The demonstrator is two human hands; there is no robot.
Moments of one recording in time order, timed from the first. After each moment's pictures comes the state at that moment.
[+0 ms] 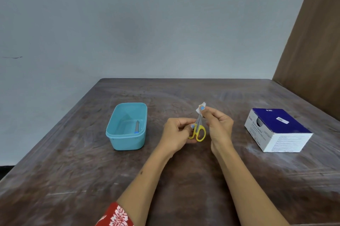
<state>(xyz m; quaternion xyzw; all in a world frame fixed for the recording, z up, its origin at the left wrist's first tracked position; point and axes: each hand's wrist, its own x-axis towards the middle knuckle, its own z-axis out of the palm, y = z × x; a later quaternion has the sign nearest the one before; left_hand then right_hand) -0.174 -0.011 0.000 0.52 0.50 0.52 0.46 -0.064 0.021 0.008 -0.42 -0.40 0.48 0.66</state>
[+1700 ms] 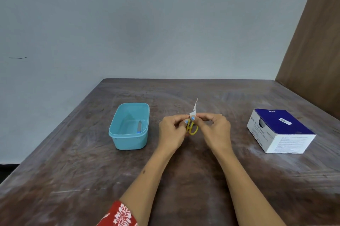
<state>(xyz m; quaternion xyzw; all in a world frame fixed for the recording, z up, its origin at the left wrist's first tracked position) -0.181 -0.005 -0.005 0.49 0.56 0.58 0.32 -0.061 0.021 -0.002 -0.49 -0.66 0.24 0.52</state>
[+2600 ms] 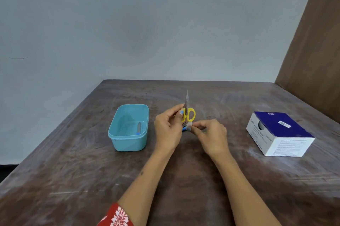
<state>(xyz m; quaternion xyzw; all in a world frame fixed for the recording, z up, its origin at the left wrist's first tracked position) -0.178 -0.012 0.013 0.45 0.50 0.69 0.25 -0.061 0.020 -0.007 -0.54 -0.72 0.16 0.40</state>
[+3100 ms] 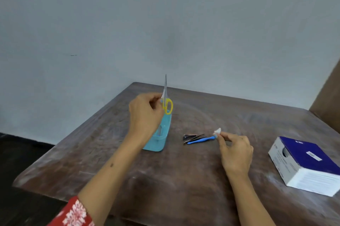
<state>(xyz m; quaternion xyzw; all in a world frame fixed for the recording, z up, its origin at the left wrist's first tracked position) -0.259 -0.065 0.080 0.46 0.68 0.57 -0.03 -0.058 0.024 -0.012 -0.56 -0.68 0.08 0.47</state>
